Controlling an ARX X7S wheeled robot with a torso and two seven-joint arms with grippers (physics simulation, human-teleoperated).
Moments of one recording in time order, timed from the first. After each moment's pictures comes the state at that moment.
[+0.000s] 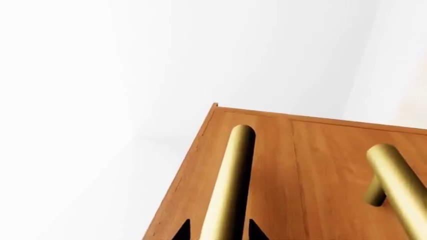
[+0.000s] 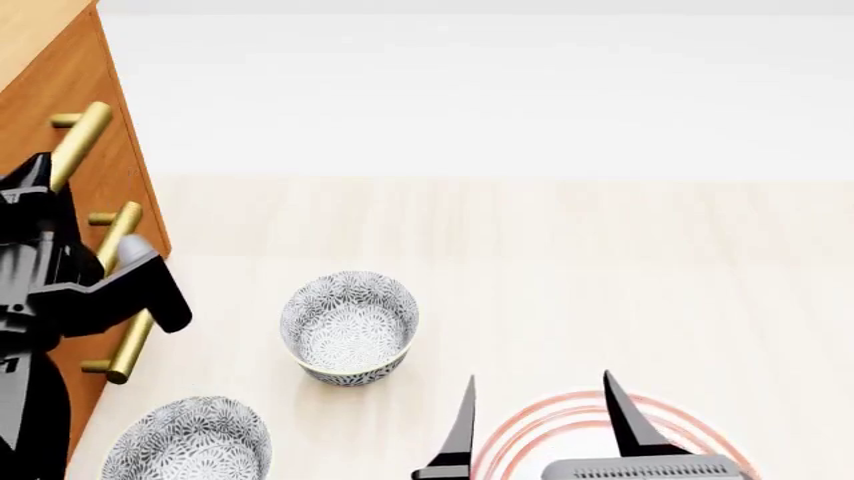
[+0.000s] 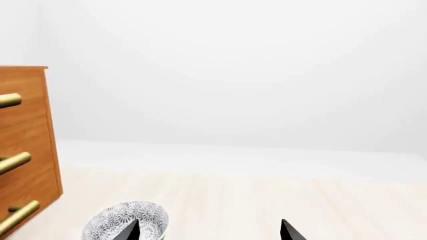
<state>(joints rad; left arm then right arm) -0.84 -0.19 0.18 -0.69 1.28 -0.19 -0.11 0.07 0.31 -0.27 -0.62 0.31 0.48 0.37</state>
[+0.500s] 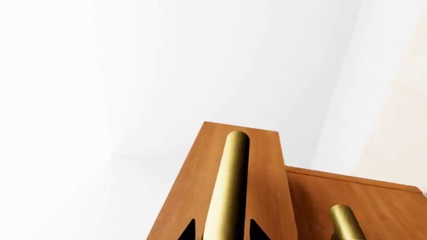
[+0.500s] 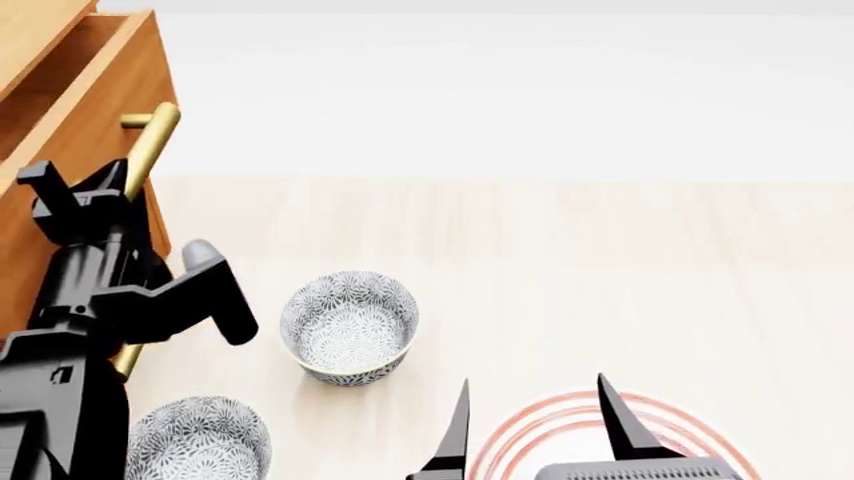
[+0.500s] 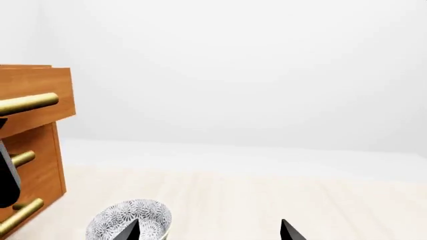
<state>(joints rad) -0.78 -0.12 0.25 -0.49 1.27 -0.26 0.06 0.07 0.31 -0.28 -0.61 0.31 0.47 0.37</state>
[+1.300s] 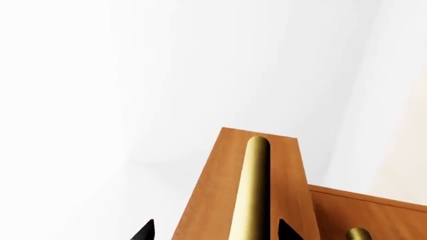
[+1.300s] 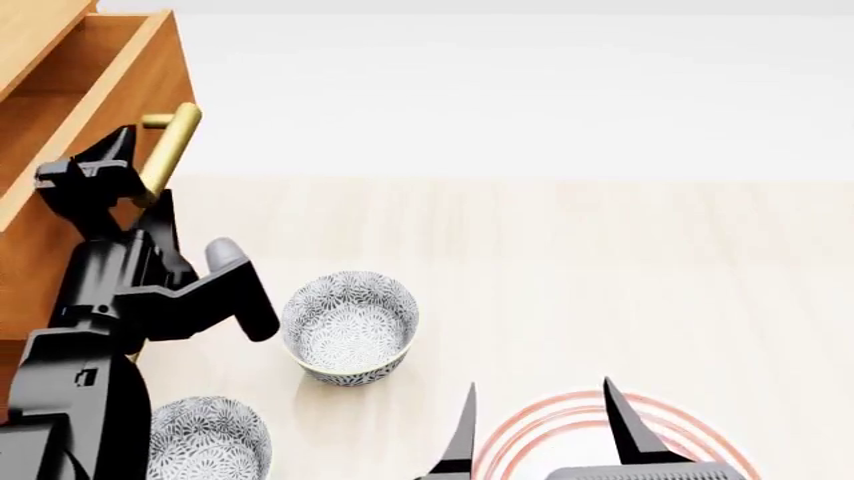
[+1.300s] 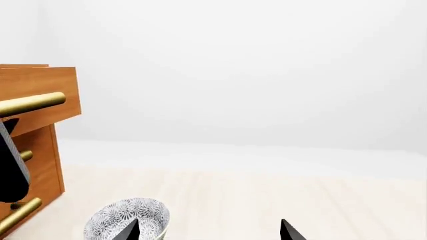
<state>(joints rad) -0.77 -0.09 0.29 -0.47 1.29 -0.29 0.03 0.06 0.33 -0.28 -0.60 0.33 0.44 0.38</state>
